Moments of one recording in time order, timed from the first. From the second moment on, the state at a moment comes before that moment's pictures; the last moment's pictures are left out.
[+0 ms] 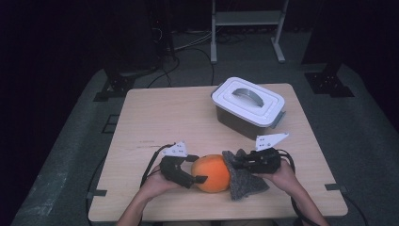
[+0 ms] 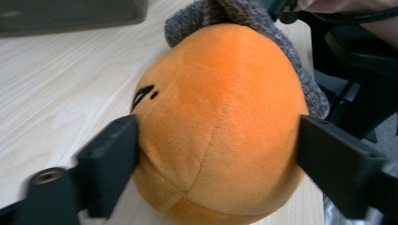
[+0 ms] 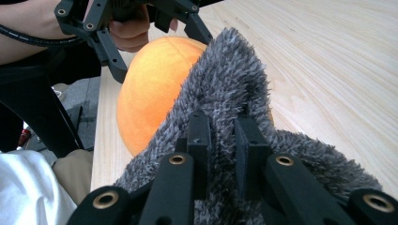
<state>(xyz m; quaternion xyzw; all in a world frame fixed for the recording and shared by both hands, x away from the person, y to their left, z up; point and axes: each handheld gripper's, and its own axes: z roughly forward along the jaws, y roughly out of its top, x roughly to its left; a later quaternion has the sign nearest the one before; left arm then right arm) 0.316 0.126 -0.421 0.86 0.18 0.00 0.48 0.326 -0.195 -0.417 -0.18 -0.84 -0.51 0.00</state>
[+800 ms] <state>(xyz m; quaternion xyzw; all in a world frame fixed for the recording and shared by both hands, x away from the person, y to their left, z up) 0.310 0.133 -0.396 0.85 0.18 0.02 0.50 0.318 -0.188 -0.396 -0.17 -0.82 -0.54 -0.03</state>
